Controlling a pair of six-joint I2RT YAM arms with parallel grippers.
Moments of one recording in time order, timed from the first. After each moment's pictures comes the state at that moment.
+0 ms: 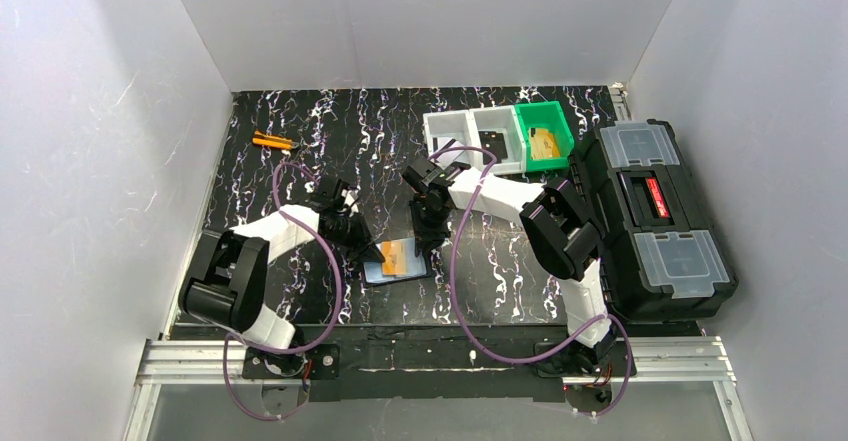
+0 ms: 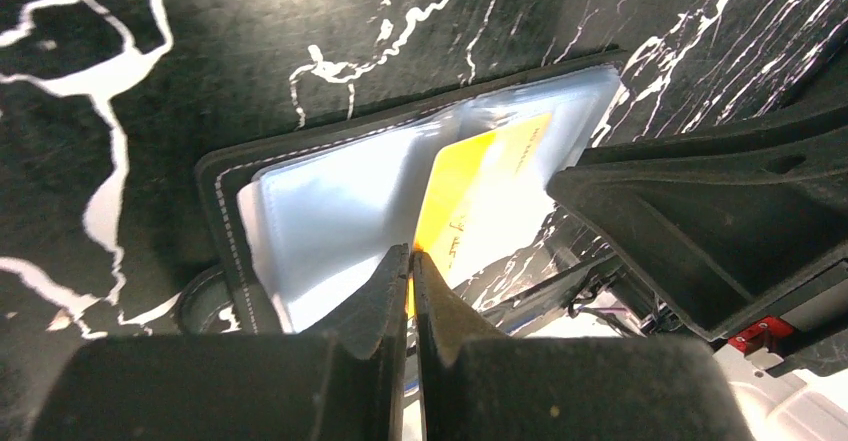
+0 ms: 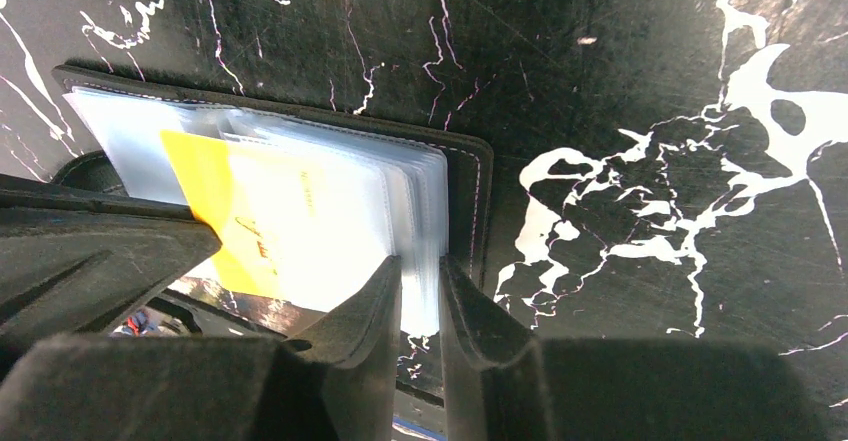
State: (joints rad) left arm -0.32 1.53 0.75 -0.45 0.49 -0.73; right arm 0.84 2.06 1.51 -0.77 -0.23 0.69
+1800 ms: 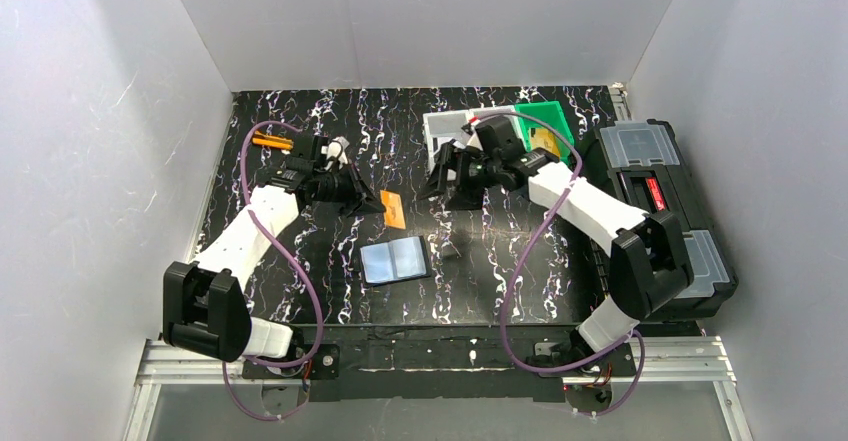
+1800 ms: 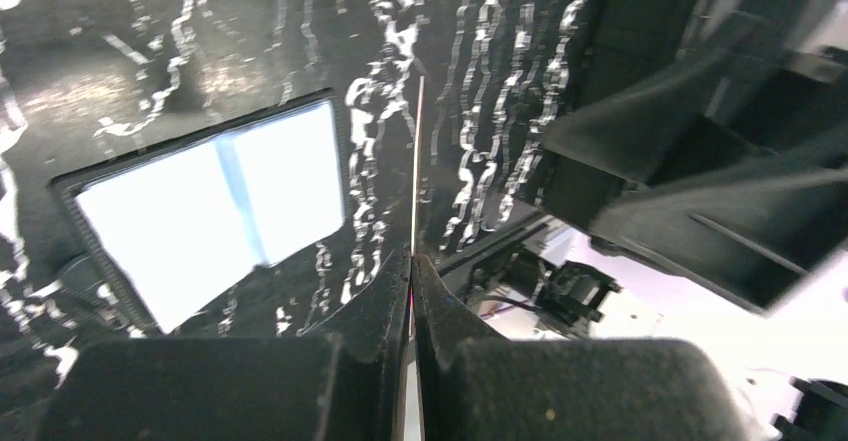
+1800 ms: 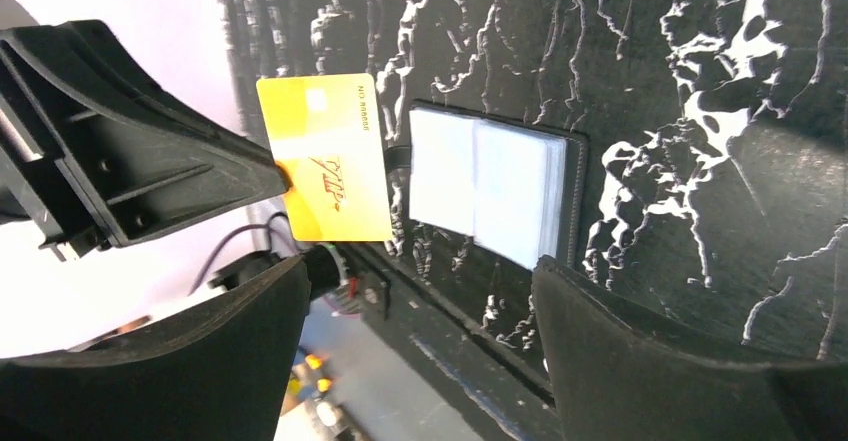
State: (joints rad) left arm -0.26 1.36 1.04 -0.64 0.54 -0.70; right arm 0.62 1.63 1.30 -0.50 -0.45 0.77
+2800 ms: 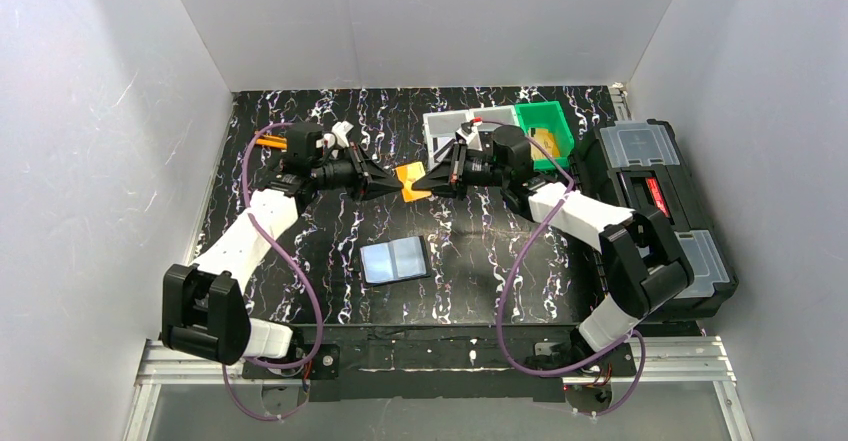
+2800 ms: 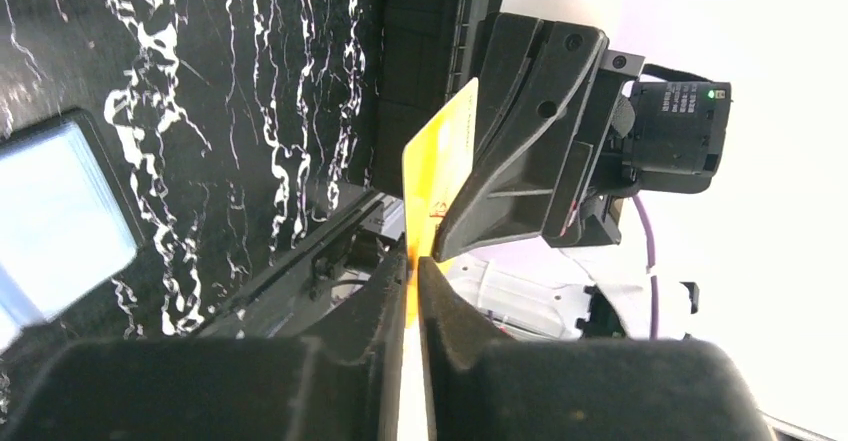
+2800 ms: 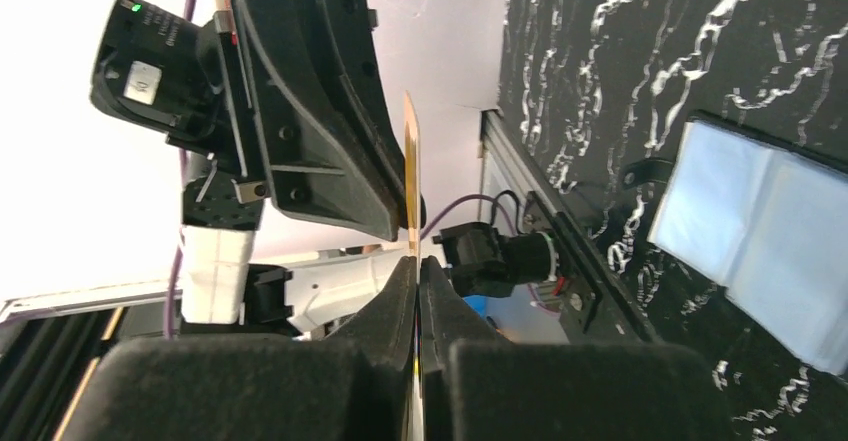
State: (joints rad) left arm -0.25 1.35 1.01 -0.26 0.83 -1.07; right arm 0.55 1.61 0.98 0.42 -0.84 1.37
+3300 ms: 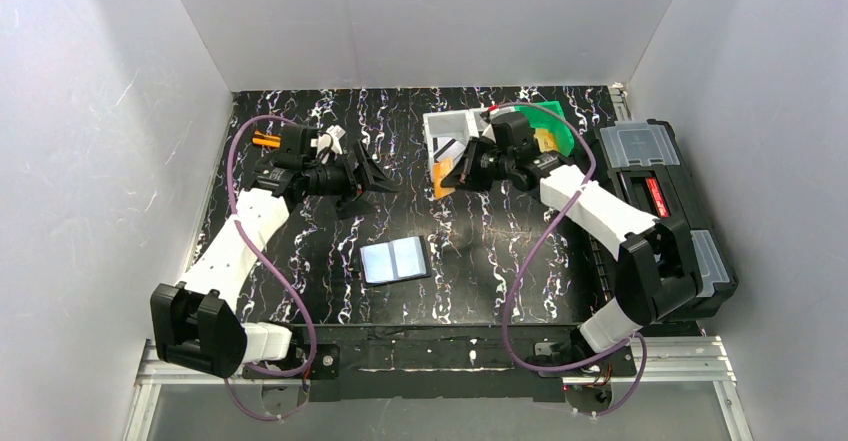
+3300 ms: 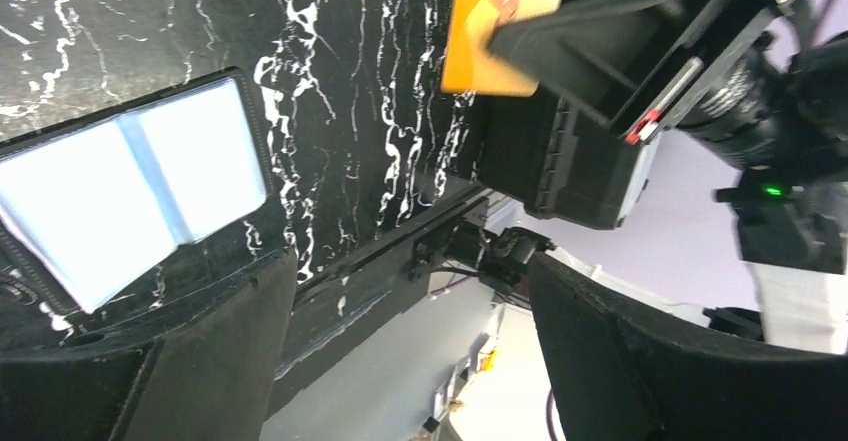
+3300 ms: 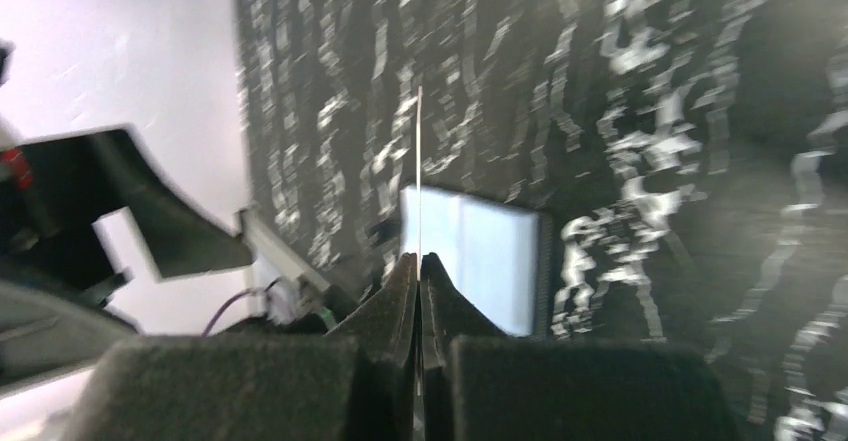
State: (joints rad) left arm -0.25 1.29 1.10 -0.63 0.68 -0.80; right arm 0.53 1.56 1.15 -0.21 -0.50 0.87
